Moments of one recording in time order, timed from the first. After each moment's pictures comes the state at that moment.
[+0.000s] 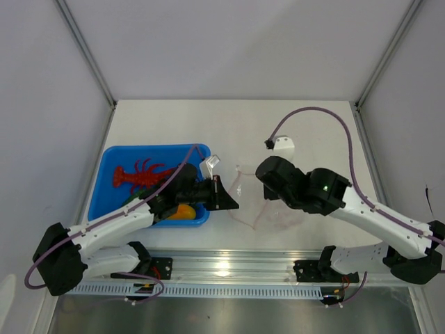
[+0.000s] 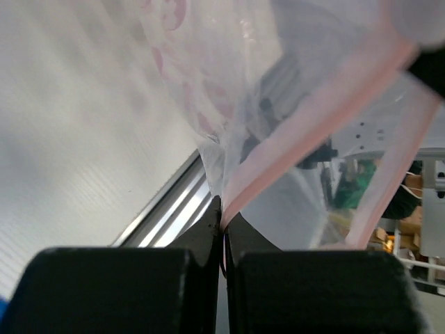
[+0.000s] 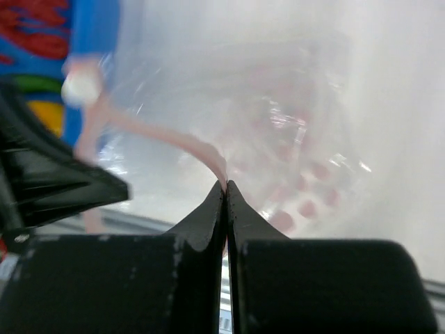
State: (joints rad) left arm -0.81 1.11 0.68 -0.02 0.47 -0.89; right arm 1.11 1.20 1.39 -1.06 0.54 0.71
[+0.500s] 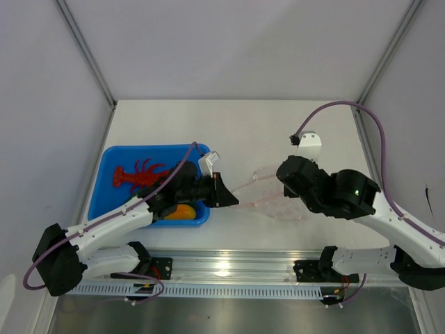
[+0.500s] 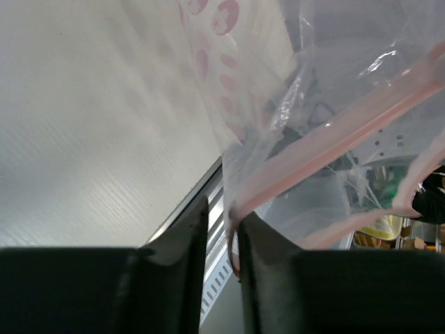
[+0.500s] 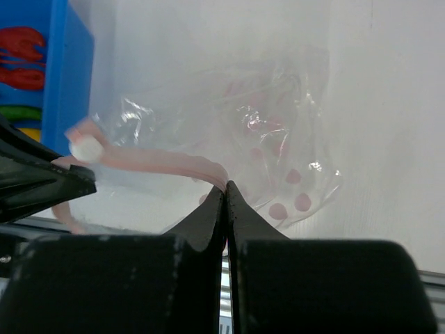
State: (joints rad) left arm -0.80 1.09 0.72 -0.07 0.40 -0.80; right arm 1.11 1.11 1.50 -1.26 0.71 0.75
